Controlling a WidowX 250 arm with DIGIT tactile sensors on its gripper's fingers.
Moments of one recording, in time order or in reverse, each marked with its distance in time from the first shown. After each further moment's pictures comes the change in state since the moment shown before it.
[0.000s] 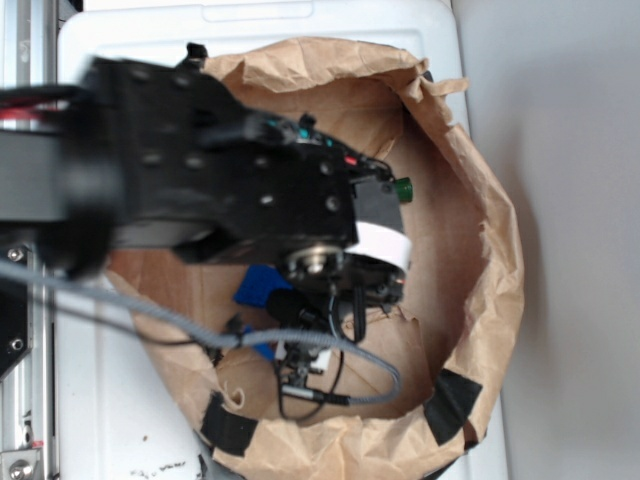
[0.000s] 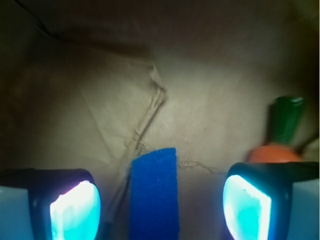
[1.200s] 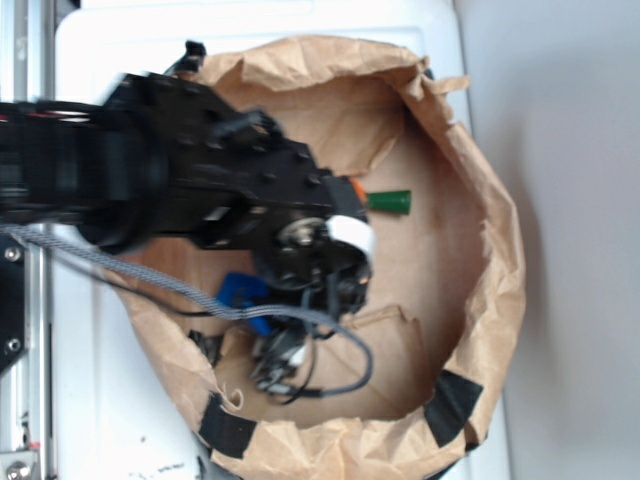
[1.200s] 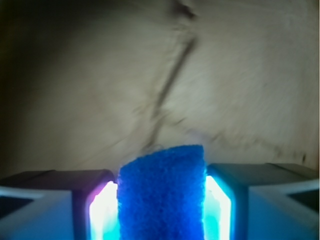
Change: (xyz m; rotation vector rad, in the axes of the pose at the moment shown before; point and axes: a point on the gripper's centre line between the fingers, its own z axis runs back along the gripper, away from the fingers) arm -0.015 -0.023 -0.008 -0.157 -0.019 0.007
